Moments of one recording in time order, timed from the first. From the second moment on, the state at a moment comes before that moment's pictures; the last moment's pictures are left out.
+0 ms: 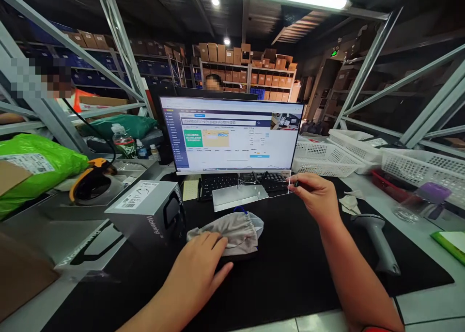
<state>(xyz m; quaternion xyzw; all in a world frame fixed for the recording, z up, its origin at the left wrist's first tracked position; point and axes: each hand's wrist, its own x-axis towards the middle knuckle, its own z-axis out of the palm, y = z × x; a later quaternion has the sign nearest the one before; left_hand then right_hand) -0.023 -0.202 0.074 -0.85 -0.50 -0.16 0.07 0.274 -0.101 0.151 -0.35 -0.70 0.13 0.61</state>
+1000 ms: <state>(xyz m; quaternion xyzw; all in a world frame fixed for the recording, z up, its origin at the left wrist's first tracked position) -0.034 -0.146 0.143 -0.68 -0.50 -0.49 -0.21 0.224 -0.112 0.121 -0.36 -0.66 0.31 0.58</state>
